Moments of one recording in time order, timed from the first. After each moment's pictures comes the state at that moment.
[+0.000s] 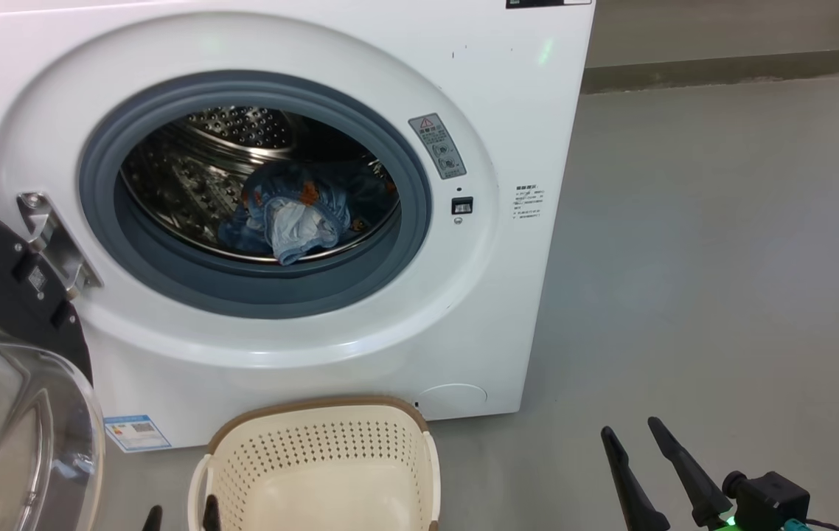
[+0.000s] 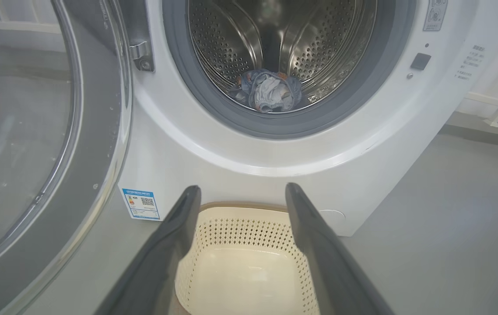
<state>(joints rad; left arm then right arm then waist) 0.14 0.05 -0.08 0.19 -0.30 0.12 -0.26 0.07 -0.10 0.15 0.16 0.36 0.13 -0.26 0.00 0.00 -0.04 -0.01</state>
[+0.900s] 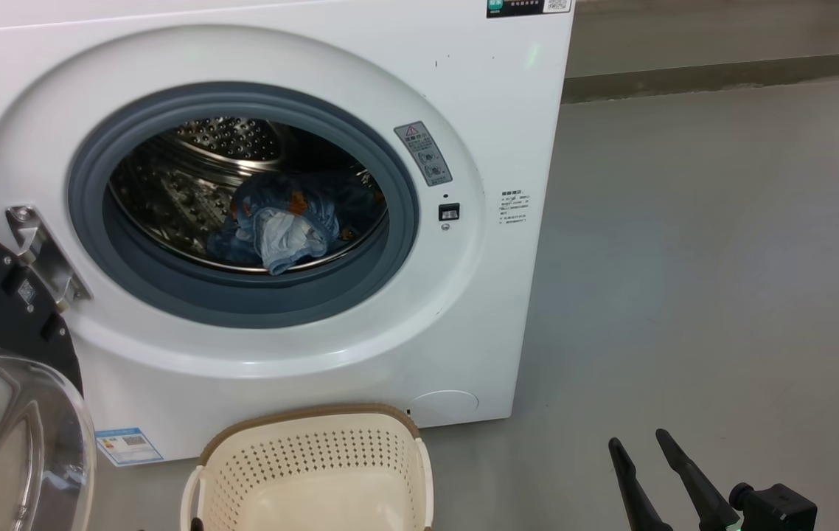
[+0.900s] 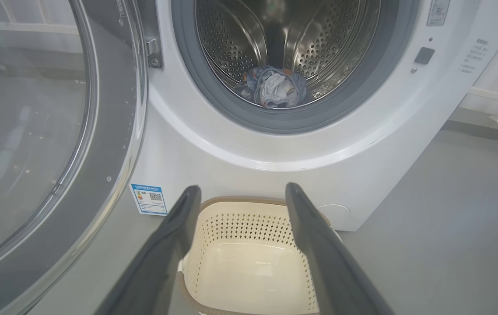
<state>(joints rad) 0.22 0.05 -0.03 0.15 -0.29 0.08 -0.26 0.10 -0.10 0.13 0.15 0.36 0.13 -0.26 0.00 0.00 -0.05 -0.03</state>
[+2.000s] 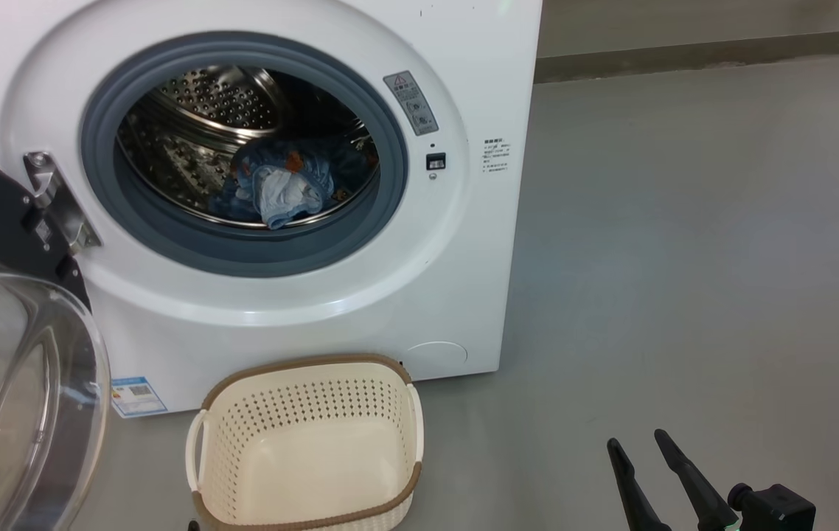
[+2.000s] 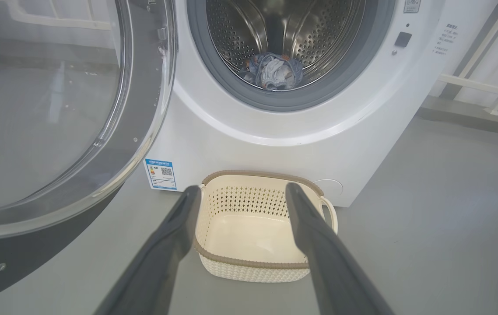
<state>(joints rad) 0.22 0.05 -0.03 0.16 -0.29 0.08 -0.26 0.10 -0.10 0.13 0.15 0.36 0.13 -0.26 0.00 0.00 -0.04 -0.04</state>
